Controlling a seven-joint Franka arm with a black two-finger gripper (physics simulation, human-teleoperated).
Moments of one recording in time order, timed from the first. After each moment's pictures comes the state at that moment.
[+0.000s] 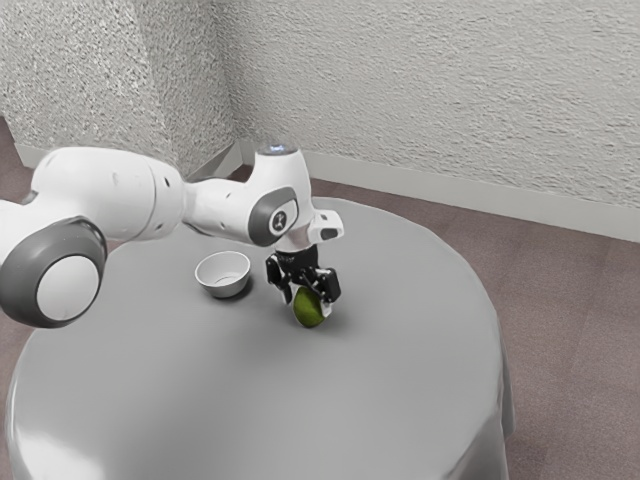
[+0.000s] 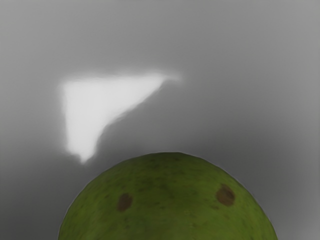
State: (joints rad) arm -0.13 0.66 0.02 -1.55 -0.10 2.17 0.02
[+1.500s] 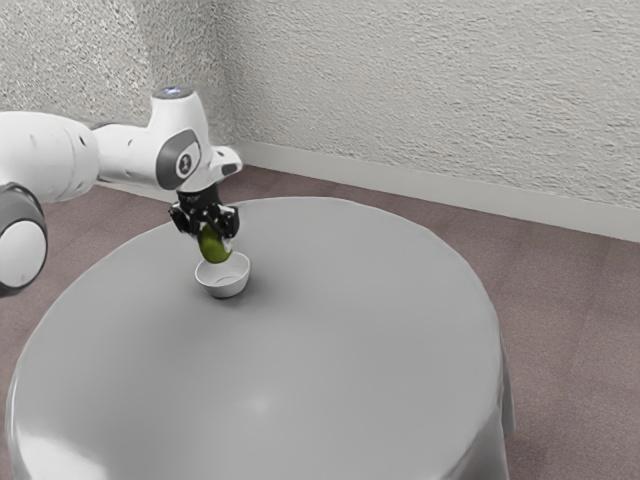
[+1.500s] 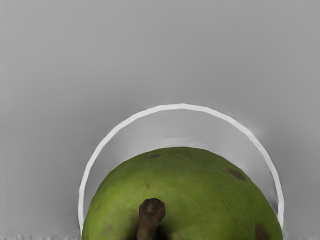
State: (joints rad) arm 0.04 0.52 0.15 -1.57 -0.01 2.16 -0.06
